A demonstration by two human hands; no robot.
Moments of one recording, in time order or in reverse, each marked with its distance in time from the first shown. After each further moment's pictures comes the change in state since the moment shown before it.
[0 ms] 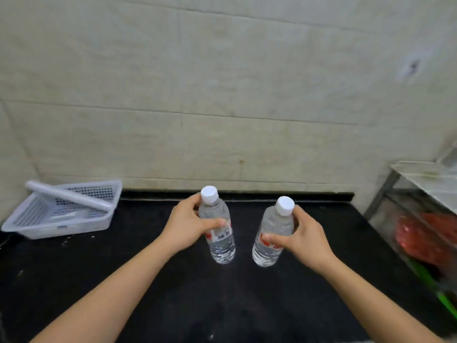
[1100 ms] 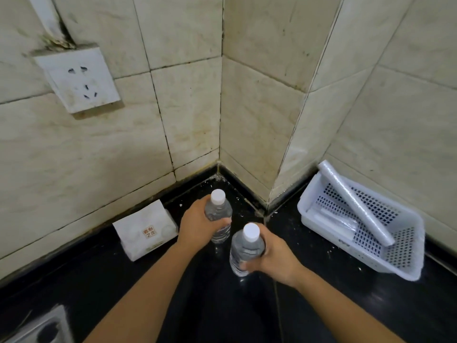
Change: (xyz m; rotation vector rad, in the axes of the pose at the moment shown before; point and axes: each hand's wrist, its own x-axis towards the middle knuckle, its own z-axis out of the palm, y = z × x) left_hand -0.144 -0.348 -0.524 0.224 0.851 -0.588; right_hand 0.010 -0.319 0.659 0.079 -1.246 -0.336
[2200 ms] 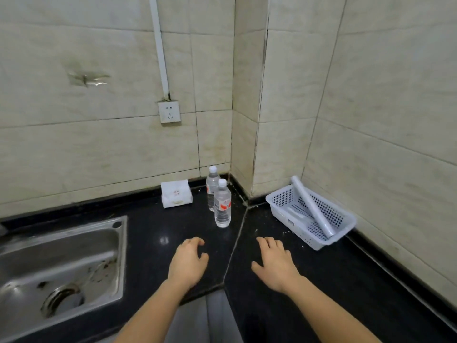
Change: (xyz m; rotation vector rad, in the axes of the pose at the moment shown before) left_hand -0.389 0.127 0.102 0.355 0.280 -0.211; right_hand -0.315 0.052 -0.087 -0.884 0.005 -0.212
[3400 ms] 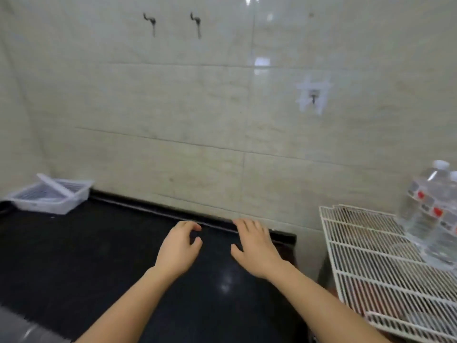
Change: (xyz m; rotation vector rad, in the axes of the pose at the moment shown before) left_hand -0.690 0.369 0.157 -0.206 -0.350 0.945; right_hand -0.835 0.253 -0.031 -0.083 0.508 0.603
